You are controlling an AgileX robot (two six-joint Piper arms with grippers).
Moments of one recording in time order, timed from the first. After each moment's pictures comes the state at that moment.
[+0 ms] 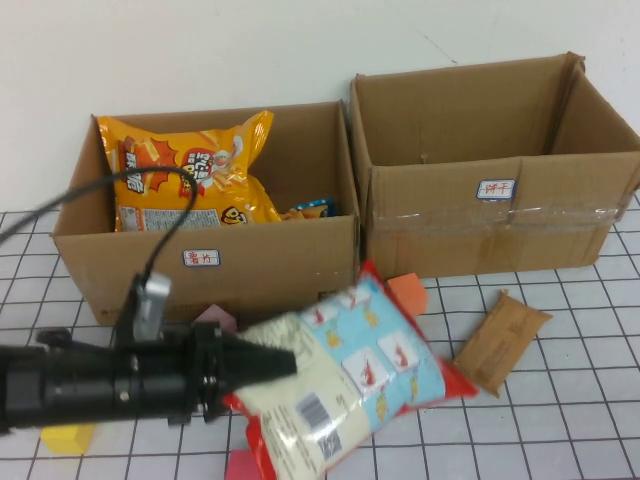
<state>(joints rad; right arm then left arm) 0.04 0.52 -0.27 0.56 0.52 -0.86 -0.10 1.74 -0.65 -1.69 1.14 1.11</state>
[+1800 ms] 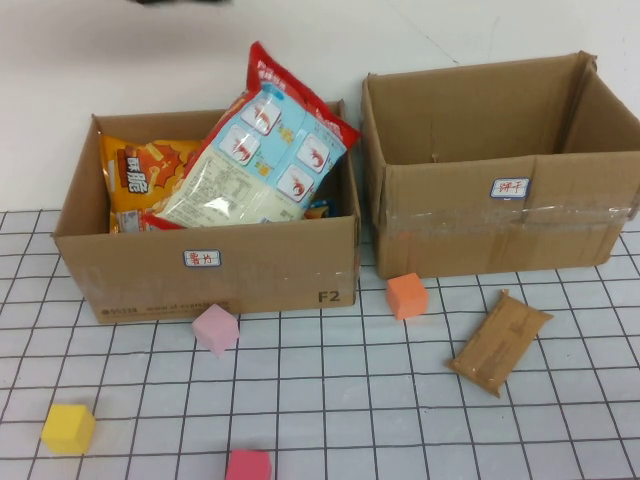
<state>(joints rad) 0.04 0.52 -0.27 0.57 0.51 -0.86 -0.14 2.11 -2.47 -0.71 1.21 0.36</state>
